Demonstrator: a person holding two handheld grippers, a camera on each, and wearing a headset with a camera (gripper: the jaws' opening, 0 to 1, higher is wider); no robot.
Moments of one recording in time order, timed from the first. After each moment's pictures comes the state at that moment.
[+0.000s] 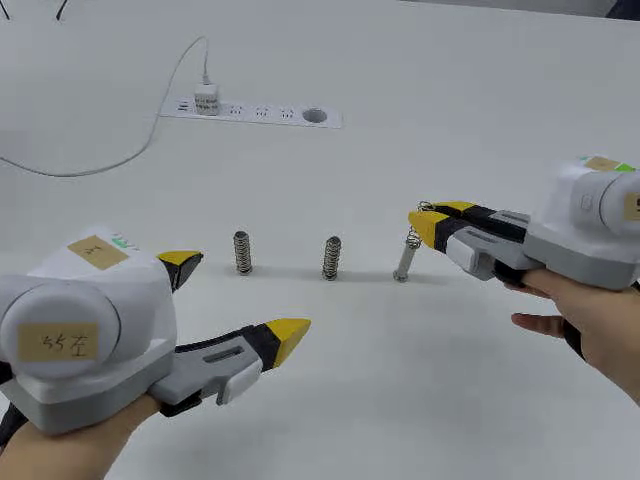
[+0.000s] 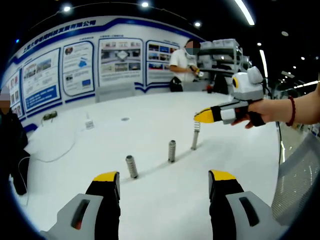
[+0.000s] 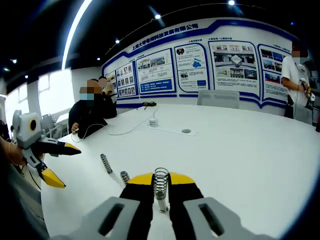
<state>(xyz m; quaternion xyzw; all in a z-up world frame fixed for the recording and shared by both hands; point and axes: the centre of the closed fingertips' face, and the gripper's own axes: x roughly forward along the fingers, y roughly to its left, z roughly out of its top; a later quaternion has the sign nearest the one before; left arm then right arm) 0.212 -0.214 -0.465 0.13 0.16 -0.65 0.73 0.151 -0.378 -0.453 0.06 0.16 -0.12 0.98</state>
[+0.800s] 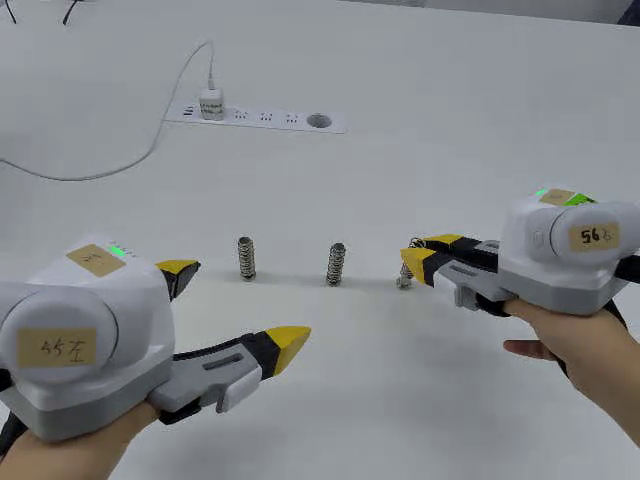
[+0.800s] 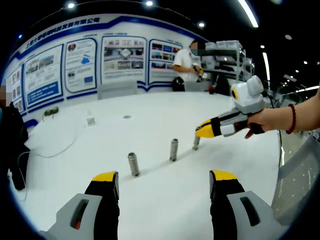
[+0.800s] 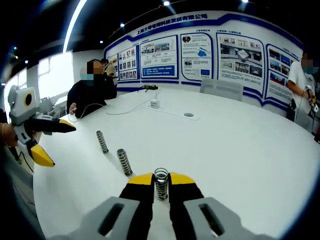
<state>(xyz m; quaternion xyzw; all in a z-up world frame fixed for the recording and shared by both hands) 0.216 -0.211 -0.468 0.12 0.17 -0.65 0.73 0.152 -0.372 -0.494 0.03 0.23 -0.11 0.97</state>
